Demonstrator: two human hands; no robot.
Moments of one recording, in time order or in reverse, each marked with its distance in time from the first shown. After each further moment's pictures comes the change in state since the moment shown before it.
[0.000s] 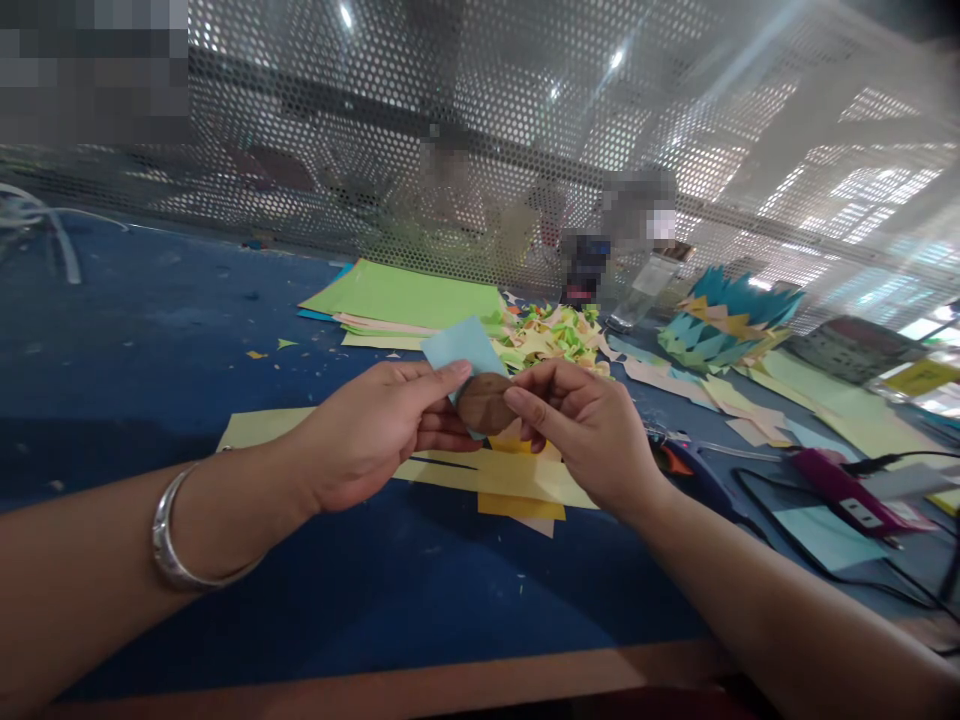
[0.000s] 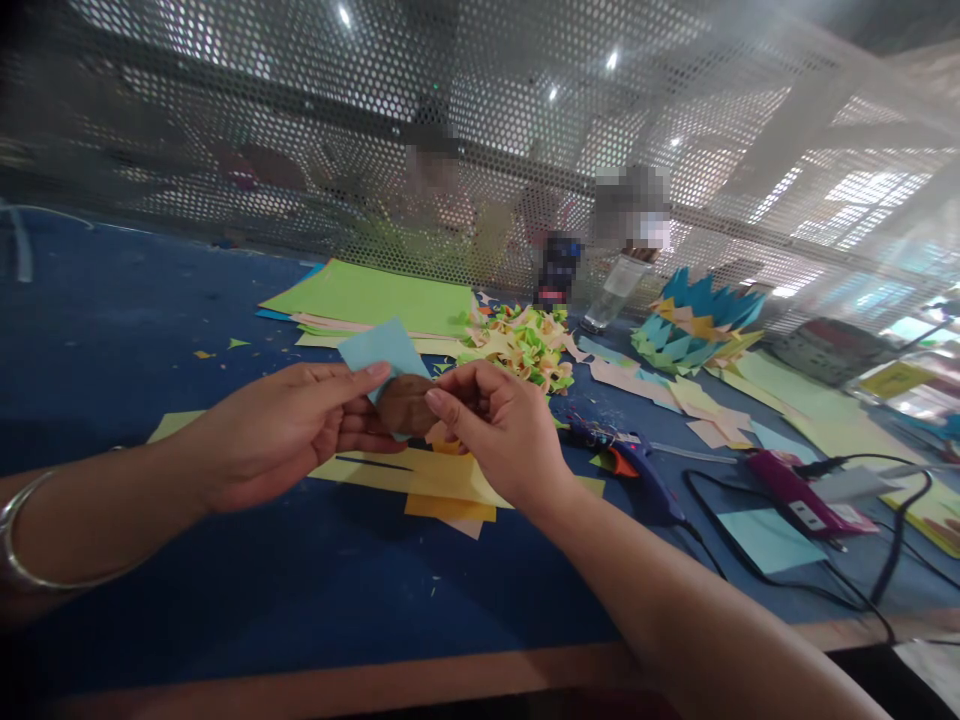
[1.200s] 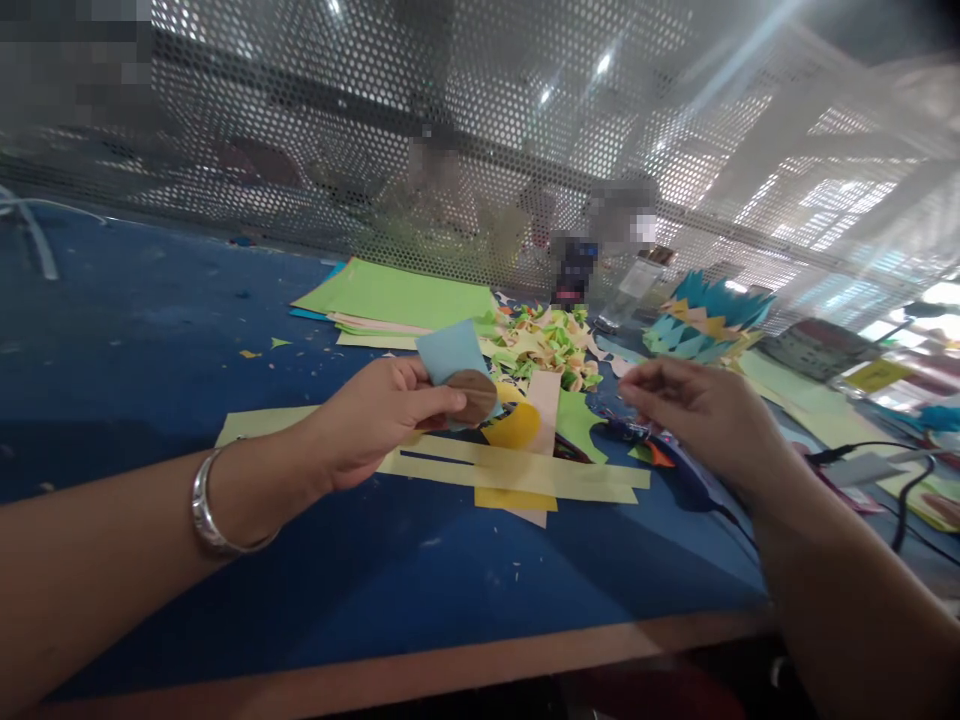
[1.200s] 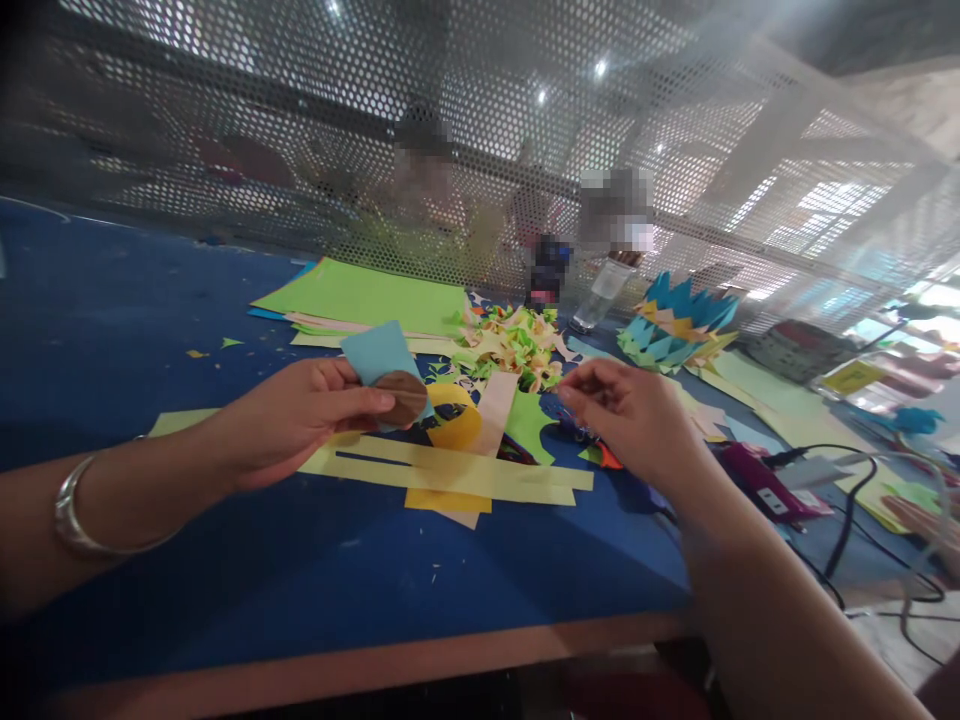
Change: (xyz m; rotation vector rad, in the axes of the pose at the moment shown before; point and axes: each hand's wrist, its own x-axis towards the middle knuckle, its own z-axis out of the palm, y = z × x) left_hand 0.005 -0.005 -0.010 0.167 0.053 0.087; right_hand -0.015 0.005 -0.110 -0.624 0.114 0.094
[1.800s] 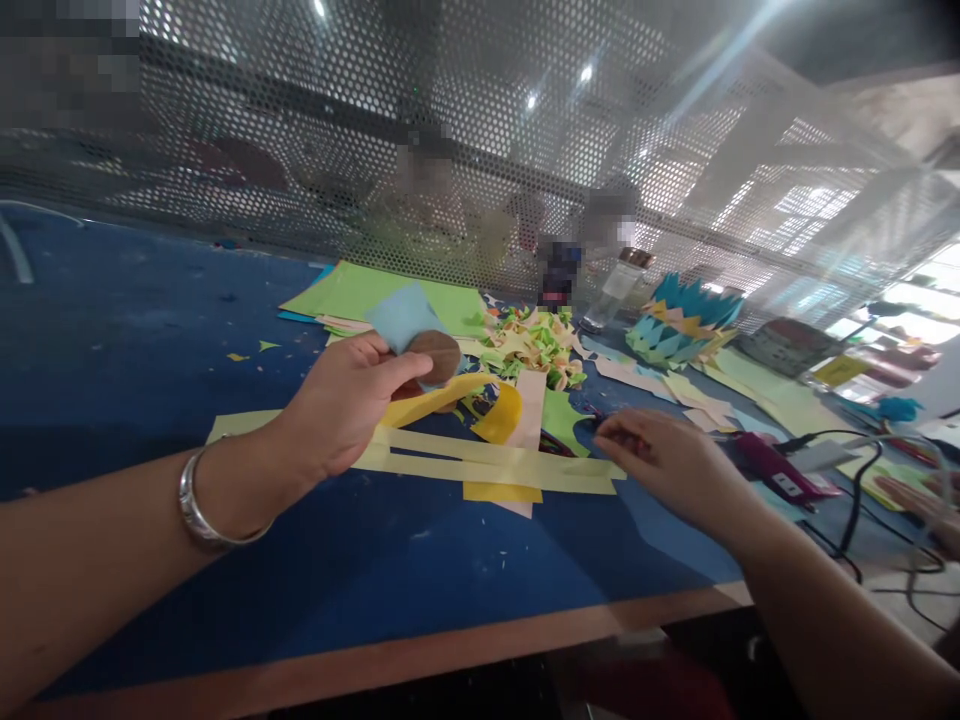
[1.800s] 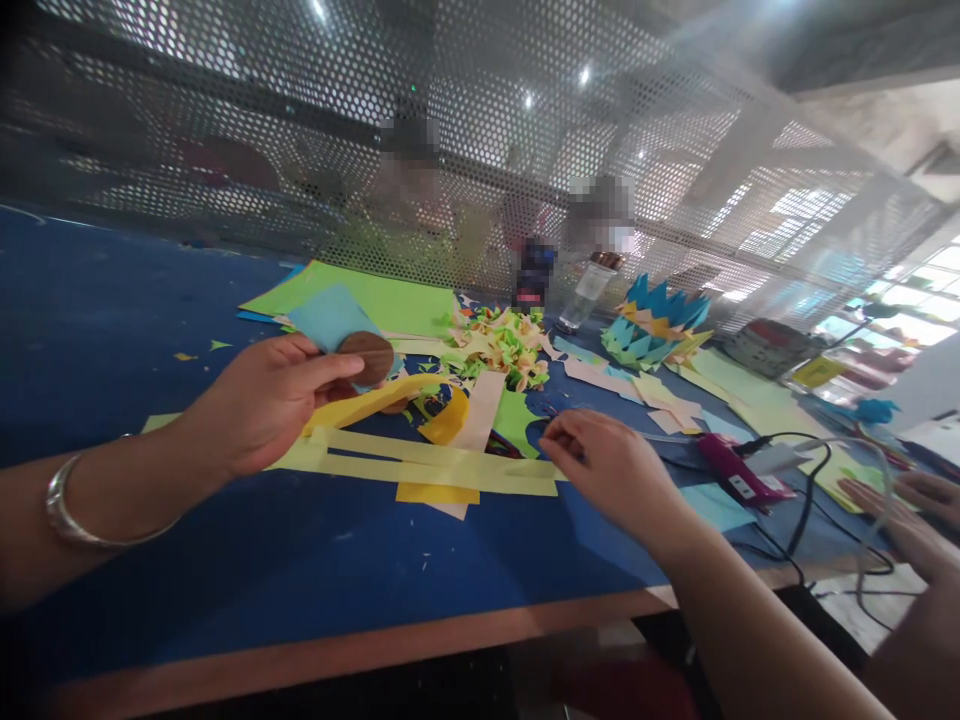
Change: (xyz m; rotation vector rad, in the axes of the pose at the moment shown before) left_hand 0.004 -0.001 -0.006 -0.073 0.165 0.206; right_hand -0.038 0.017 0.005 -0.438 -0.176 -0.082
